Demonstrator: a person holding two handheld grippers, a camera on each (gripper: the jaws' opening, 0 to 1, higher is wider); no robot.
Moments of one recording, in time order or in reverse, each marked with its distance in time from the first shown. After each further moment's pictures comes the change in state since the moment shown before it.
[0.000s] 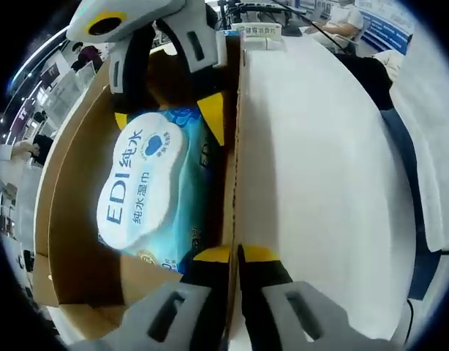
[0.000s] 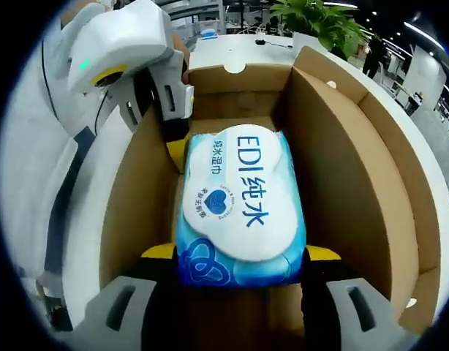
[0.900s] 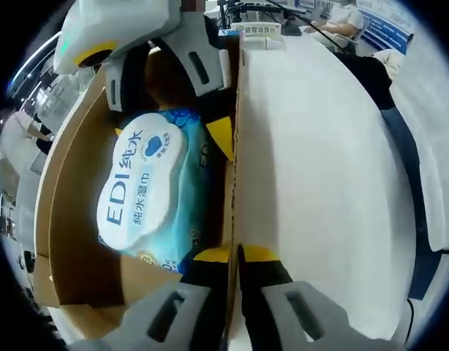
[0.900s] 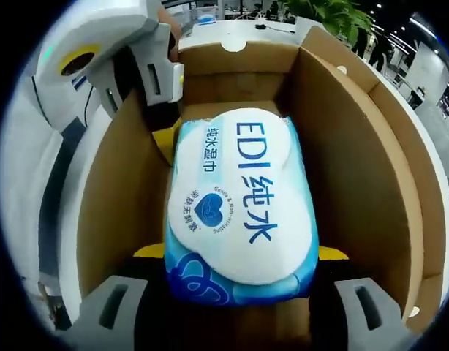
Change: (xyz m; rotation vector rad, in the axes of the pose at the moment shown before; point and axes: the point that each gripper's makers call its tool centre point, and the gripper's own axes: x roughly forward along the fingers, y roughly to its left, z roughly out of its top) left arm 0.000 -0.003 0.000 0.003 0.005 0.000; right arm 0.020 0.002 -0.005 -0.001 0.091 -0.013
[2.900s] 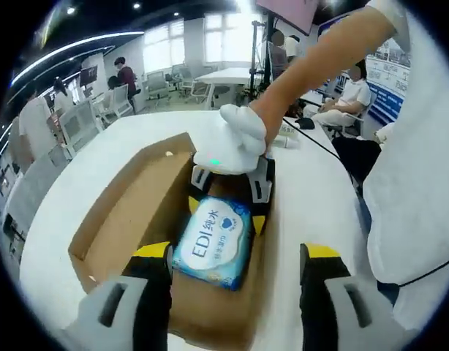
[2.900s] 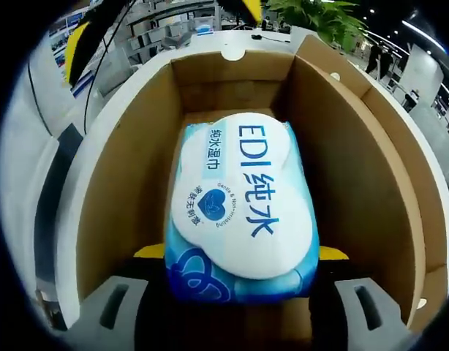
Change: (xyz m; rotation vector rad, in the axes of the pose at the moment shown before) left arm -0.120 0.057 0.054 -0.183 -0.416 0.018; right arm -0.002 0.000 0.001 0.017 -0.081 -0.013
